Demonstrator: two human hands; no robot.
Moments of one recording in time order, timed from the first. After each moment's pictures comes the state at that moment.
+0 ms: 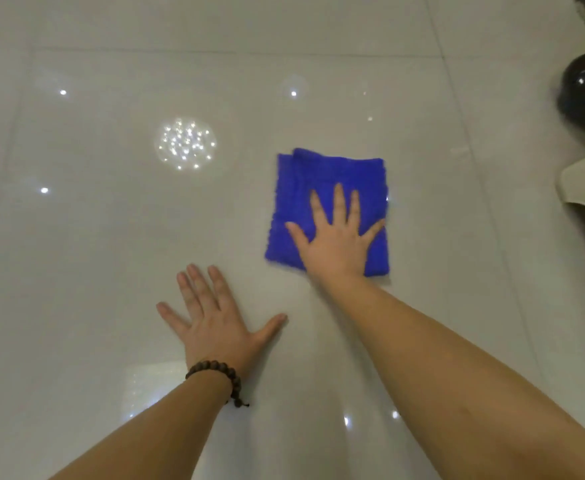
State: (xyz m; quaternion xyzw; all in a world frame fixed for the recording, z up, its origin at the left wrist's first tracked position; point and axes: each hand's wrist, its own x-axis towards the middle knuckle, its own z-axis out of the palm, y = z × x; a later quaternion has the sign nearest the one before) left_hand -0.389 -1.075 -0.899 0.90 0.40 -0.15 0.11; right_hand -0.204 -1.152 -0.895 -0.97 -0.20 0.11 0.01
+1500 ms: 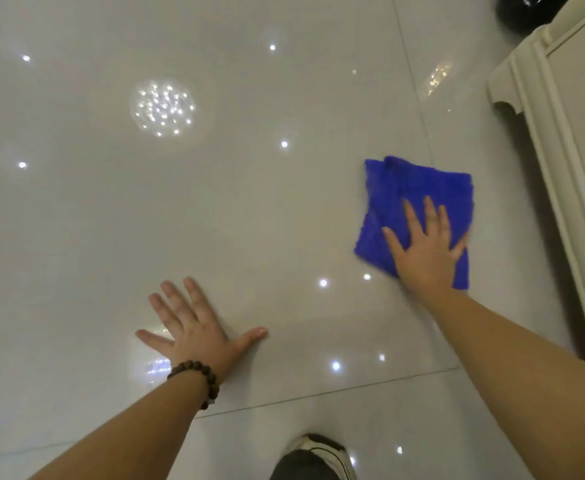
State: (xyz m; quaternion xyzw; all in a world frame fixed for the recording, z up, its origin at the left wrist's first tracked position) left_hand -0.495 -1.207 -0.872 0.83 0.43 -0.31 0.19; right_hand -0.256 -1.445 -0.892 -0.99 -0.09 0.09 0.04
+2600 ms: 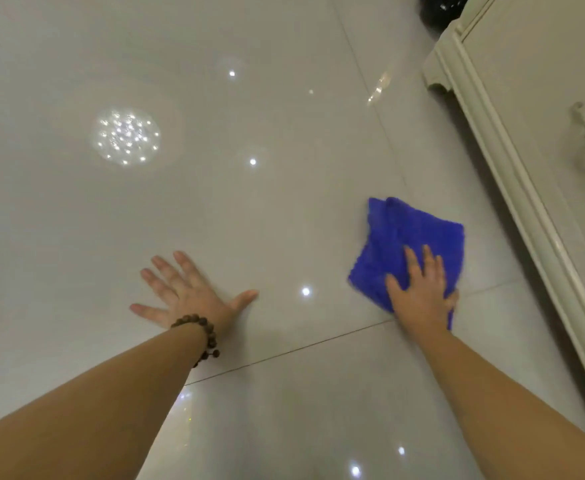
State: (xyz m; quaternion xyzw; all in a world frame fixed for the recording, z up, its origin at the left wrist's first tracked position) left_hand -0.506 -1.209 -0.875 0.85 0.41 -0.27 0.18; right_hand -0.394 -1.516 -0.878 -0.99 0.05 0.11 0.09
